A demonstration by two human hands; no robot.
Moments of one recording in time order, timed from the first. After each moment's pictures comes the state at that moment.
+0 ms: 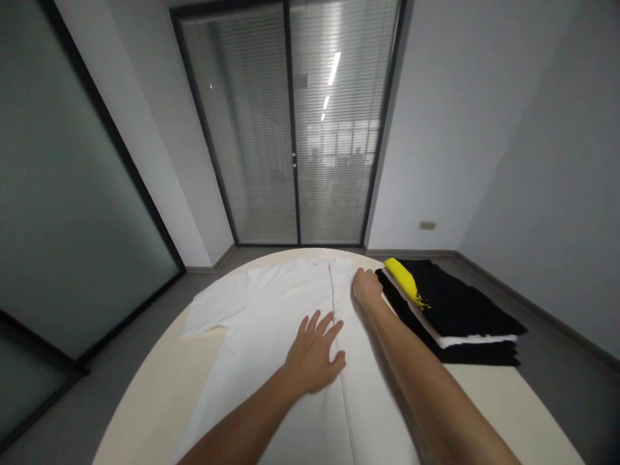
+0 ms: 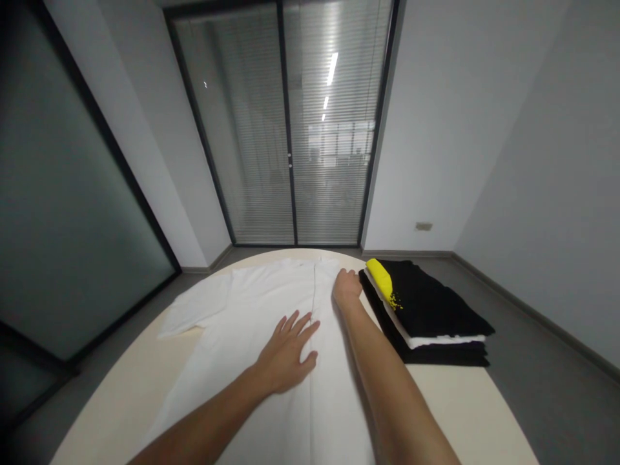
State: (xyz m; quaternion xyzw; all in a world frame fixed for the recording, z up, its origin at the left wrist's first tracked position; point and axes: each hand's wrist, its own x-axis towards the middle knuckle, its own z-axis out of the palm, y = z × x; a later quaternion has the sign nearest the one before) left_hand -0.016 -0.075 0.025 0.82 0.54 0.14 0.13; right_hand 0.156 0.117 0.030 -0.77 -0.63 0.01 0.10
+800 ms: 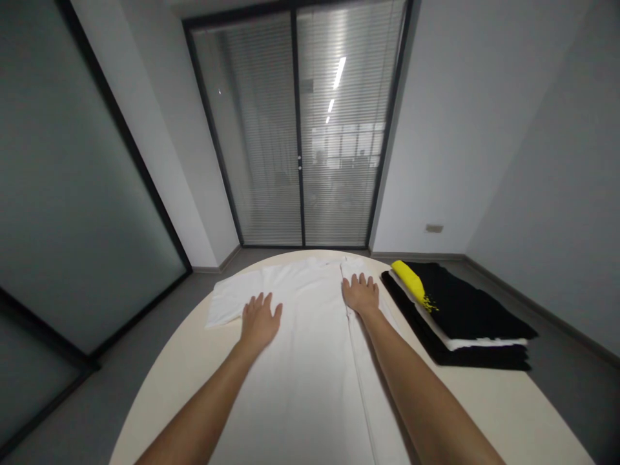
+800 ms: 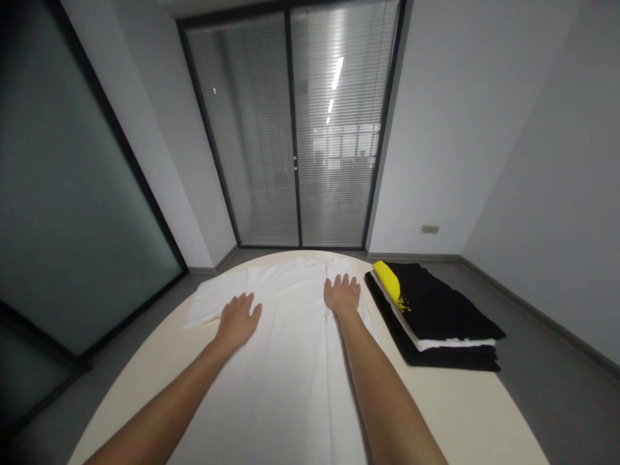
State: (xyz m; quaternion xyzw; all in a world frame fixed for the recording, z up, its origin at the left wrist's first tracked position) left_hand -0.139 -0.027 0.011 0.60 0.78 0.14 0.00; right_hand 0.129 0.099 0.005 -0.73 -0.67 0.05 0.11
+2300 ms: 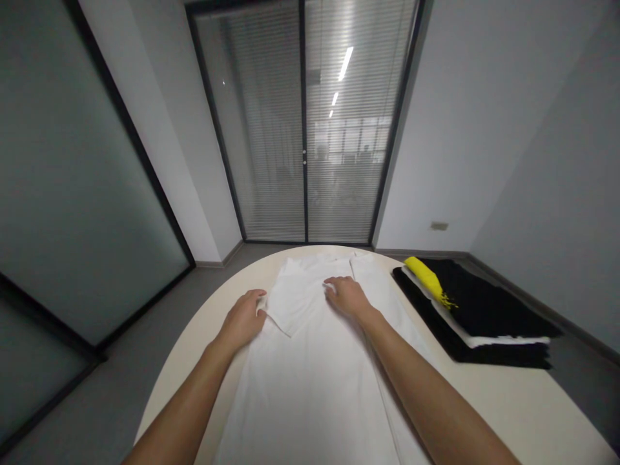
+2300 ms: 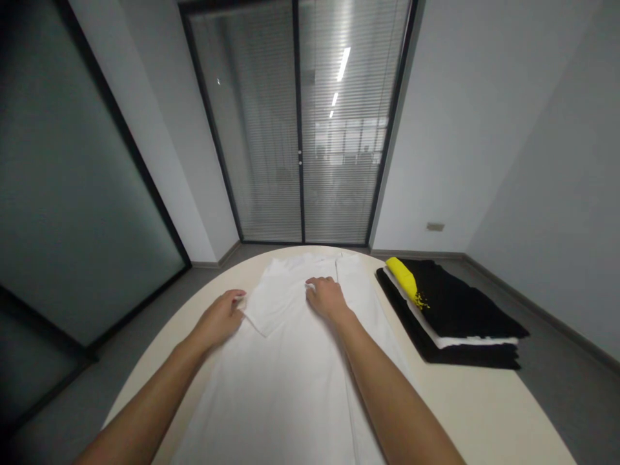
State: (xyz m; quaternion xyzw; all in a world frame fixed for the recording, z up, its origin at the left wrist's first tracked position) left_hand -0.220 -0.052 0.027 0.67 0.68 0.29 0.08; right_hand 0.076 0.058 0.033 -0.52 -0.83 0.03 0.19
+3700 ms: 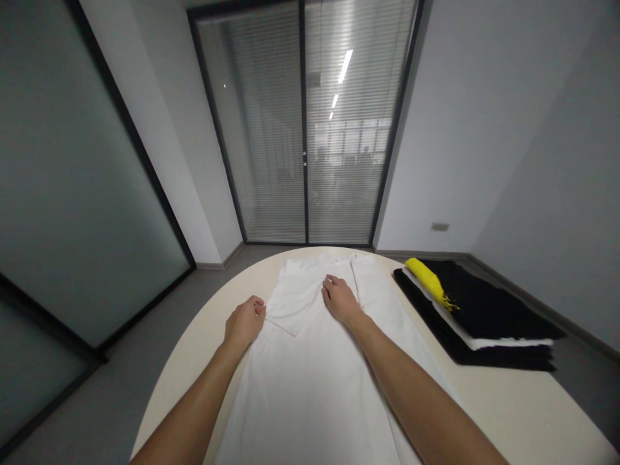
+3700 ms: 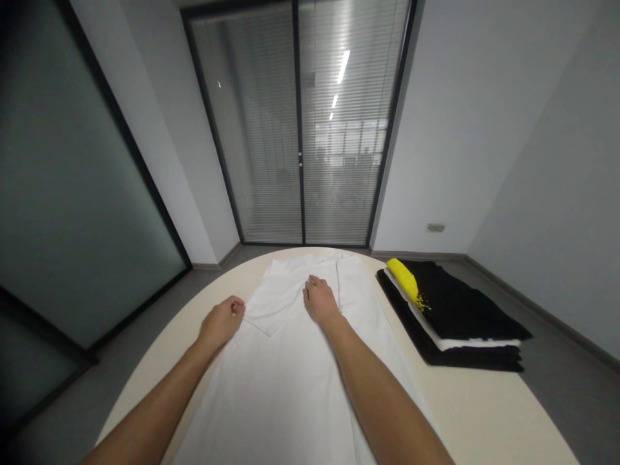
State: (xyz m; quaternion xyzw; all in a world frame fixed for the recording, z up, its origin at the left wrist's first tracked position) left_hand -0.210 -0.049 0.024 0.57 0.79 0.22 0.07; right_hand 0.055 0.060 0.010 -0.49 -0.84 0.04 0.23
